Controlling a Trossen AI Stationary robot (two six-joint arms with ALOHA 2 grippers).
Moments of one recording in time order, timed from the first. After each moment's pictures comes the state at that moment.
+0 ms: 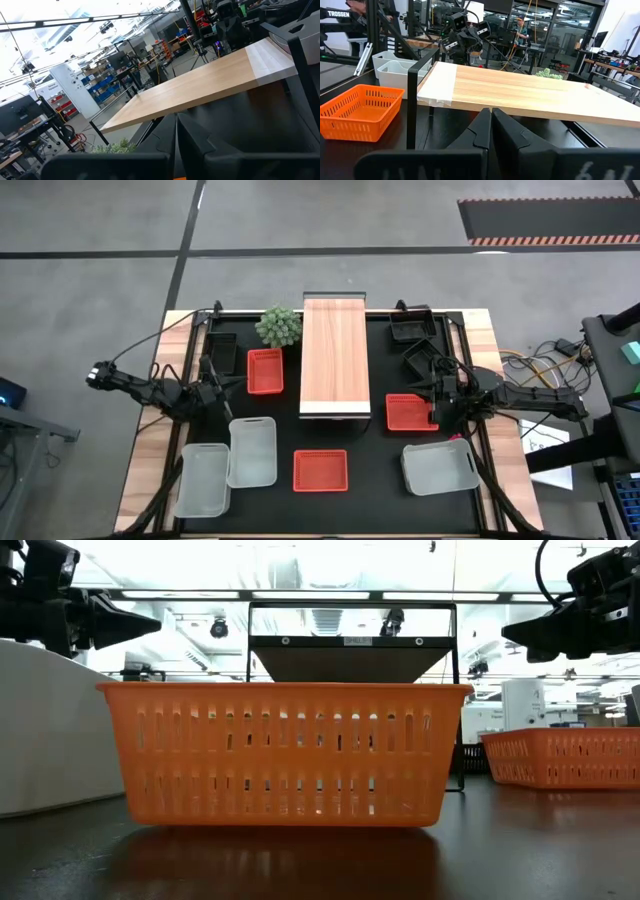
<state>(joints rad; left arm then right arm) -0.34 0.06 0.00 0.11 -0.71 0.56 -0.07 0.05 0.02 0.03 -0.03 -0.18</state>
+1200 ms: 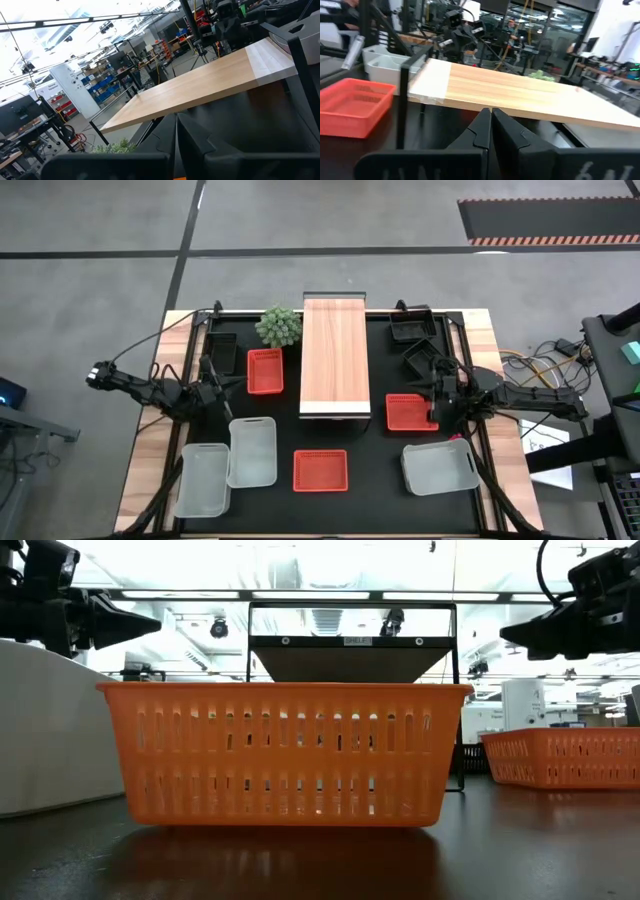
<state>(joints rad) -0.34 0.06 0.00 0.11 -0.71 0.56 -0.07 0.05 0.02 0.03 0.02 -0.24</state>
